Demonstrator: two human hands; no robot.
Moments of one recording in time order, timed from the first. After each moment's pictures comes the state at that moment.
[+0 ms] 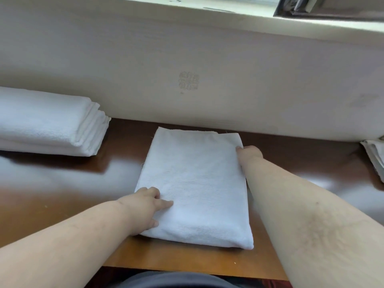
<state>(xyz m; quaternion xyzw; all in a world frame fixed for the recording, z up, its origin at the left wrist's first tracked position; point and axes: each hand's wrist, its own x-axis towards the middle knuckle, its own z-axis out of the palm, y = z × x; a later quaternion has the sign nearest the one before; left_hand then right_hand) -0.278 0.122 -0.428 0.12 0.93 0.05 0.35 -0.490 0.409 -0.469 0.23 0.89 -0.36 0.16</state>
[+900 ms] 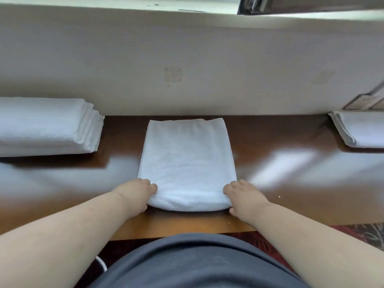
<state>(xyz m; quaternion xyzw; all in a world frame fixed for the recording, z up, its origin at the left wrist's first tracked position) -0.256 0.106 -0.418 0.15 0.93 -0.07 0.32 -0.274 0.445 -0.438 -0.23 0.94 0.06 0.24</state>
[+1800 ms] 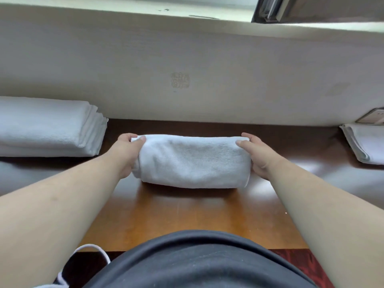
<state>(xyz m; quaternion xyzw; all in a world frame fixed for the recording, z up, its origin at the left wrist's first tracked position) -0.354 0.080 -0.390 -0.37 0.72 0.58 0.05 -0.403 0.442 -0.385 0.14 0.71 -0.65 0.23</state>
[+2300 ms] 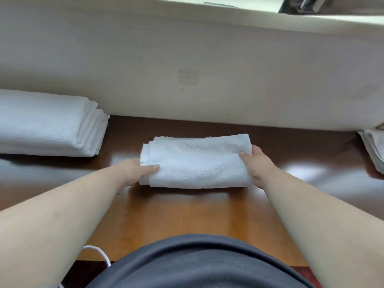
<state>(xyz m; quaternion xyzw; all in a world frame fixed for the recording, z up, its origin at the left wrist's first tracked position) -0.340 0.065 -0.431 -0.30 0.74 0.53 0.28 -0.429 0.424 -0.445 0.21 0.78 -0.56 0.20</state>
